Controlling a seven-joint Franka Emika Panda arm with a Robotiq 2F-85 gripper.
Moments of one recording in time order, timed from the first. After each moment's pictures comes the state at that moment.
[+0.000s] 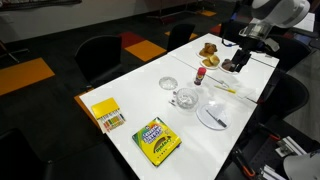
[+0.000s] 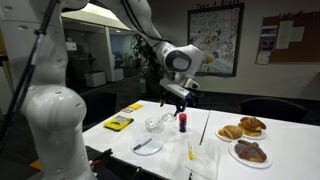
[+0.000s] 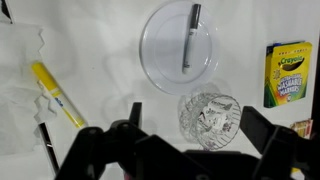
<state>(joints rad) -0.04 0.08 -0.34 -2.29 0.36 2.07 -0.64</state>
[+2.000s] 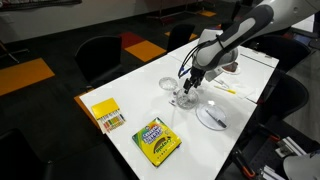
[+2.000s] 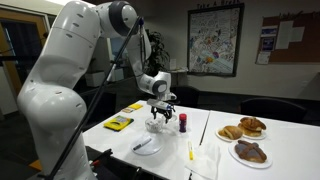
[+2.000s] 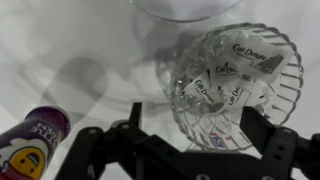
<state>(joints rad) -0.04 0.51 0.08 -2.14 0.12 2.63 -0.22</state>
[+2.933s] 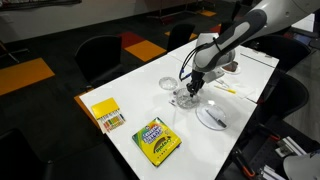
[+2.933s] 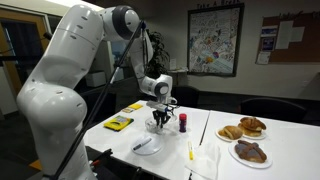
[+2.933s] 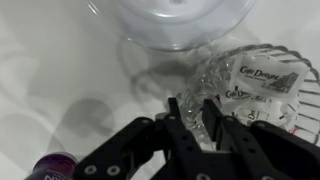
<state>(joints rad) -0.02 0.55 0.05 -2.10 0.09 2.52 -0.07</state>
